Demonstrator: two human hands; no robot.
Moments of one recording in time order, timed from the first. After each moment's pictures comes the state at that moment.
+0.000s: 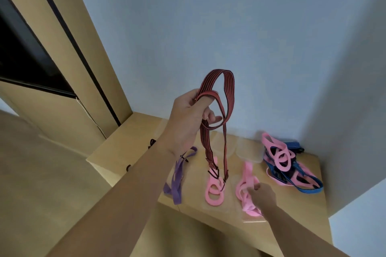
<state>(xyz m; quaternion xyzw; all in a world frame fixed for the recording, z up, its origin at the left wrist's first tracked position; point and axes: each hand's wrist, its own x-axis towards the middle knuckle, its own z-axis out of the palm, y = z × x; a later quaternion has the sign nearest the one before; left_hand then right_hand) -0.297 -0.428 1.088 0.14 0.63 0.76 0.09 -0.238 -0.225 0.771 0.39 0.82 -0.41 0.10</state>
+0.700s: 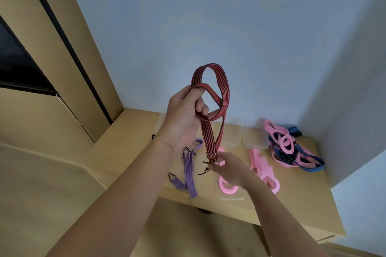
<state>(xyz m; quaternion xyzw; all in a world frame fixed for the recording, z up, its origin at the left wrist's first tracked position) -0.341 -0.519 1.064 0.10 0.52 0.83 0.18 -0.273 -0.386 0.906 0.12 0.90 -0.41 0.08</state>
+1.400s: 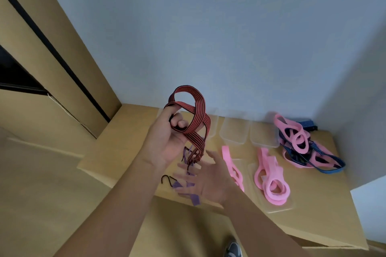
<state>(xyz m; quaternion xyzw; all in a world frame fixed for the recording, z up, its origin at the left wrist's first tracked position) -0.402 -0.517 1.003 -0.08 0.39 0.88 0.25 -0.326 -0.416 0.850 0.20 0.19 -0.93 0.24</state>
